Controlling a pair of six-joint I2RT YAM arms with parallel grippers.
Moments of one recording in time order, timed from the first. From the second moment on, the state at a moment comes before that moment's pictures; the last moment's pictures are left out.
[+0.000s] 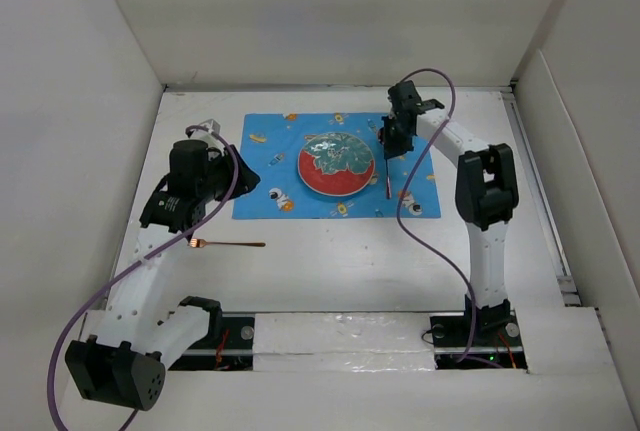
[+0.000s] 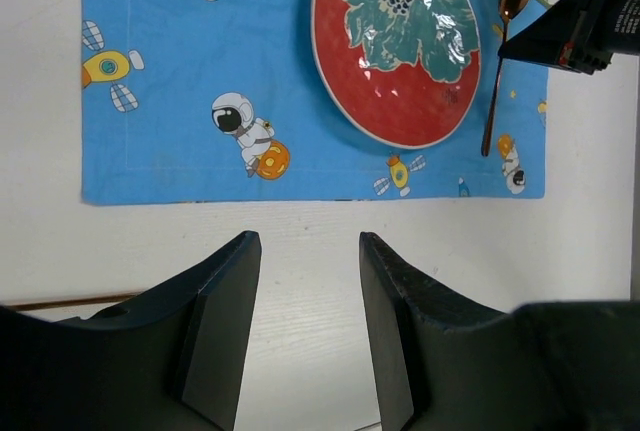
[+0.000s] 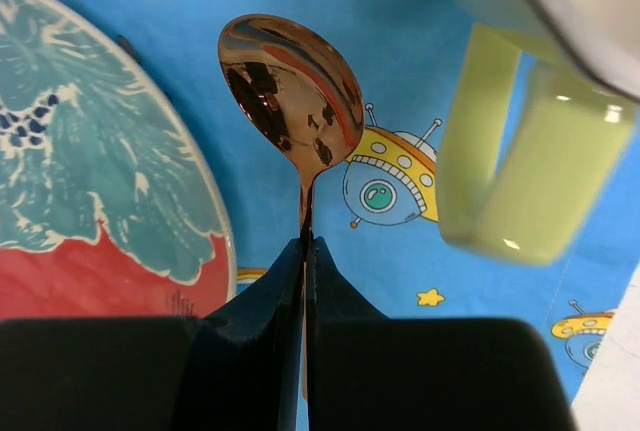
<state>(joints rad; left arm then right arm) -0.19 0.96 0.94 -0.58 0.17 -0.52 0.30 2.18 1.82 -0.73 -0.03 0.31</state>
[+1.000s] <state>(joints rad) -0.19 0.85 1.26 -0.68 0.17 -0.68 0.92 1.80 1.48 -0.32 -0.13 0.38</state>
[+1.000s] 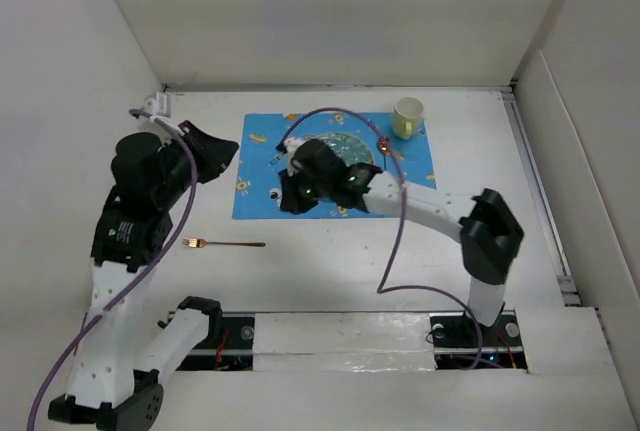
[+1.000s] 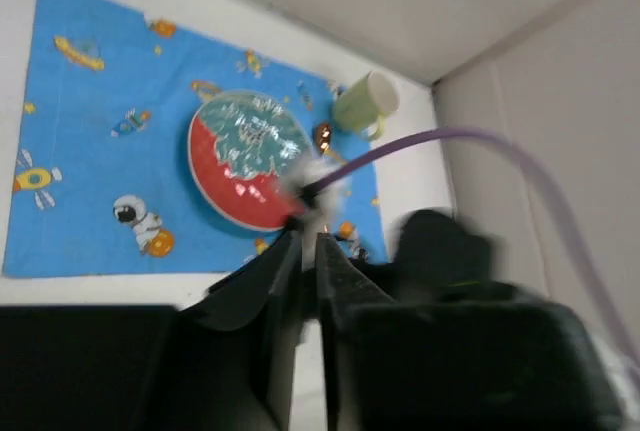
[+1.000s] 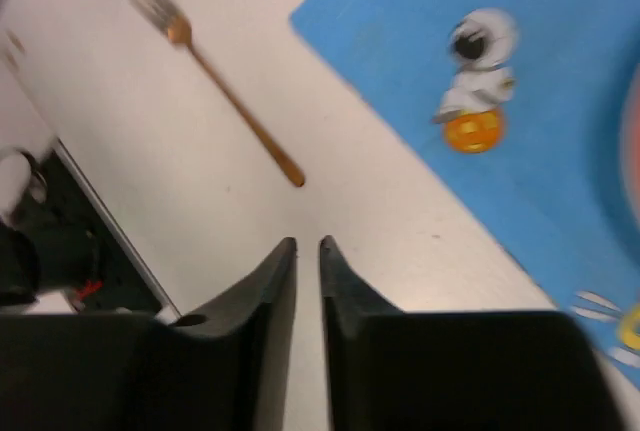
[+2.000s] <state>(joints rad) -0.19 0.73 1.58 -1.03 0.08 -0.68 1.24 2.61 2.29 -0.40 0.07 0.02</state>
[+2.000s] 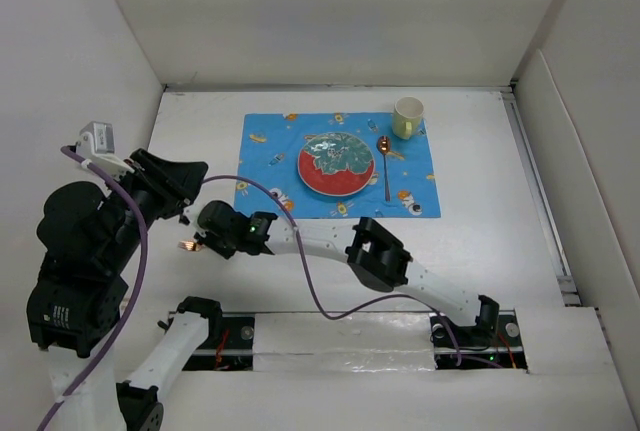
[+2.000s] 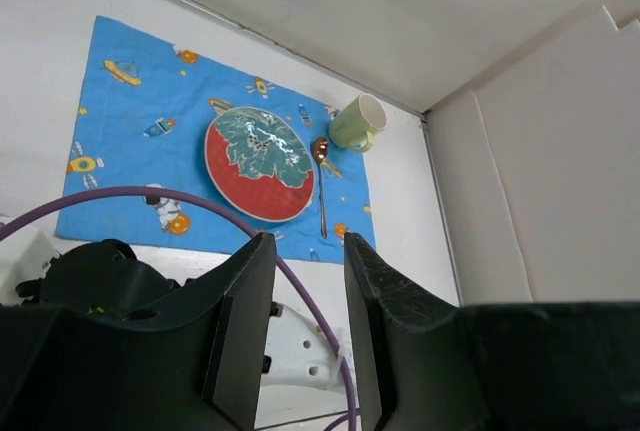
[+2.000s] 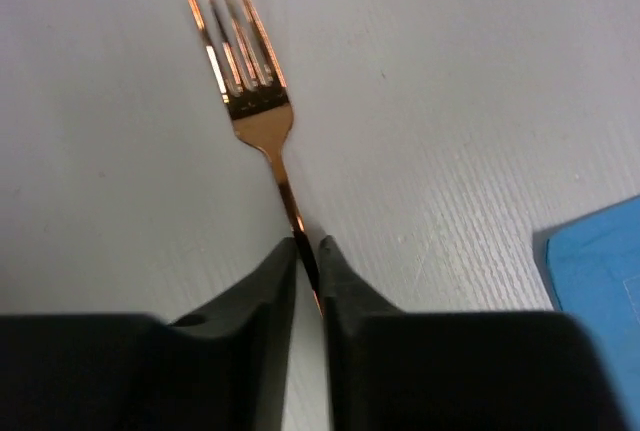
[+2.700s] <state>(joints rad) -0.19 0.68 1.45 -0.98 0.06 -0.65 1.04 2.43 2.23 -0.37 0.28 0.51</state>
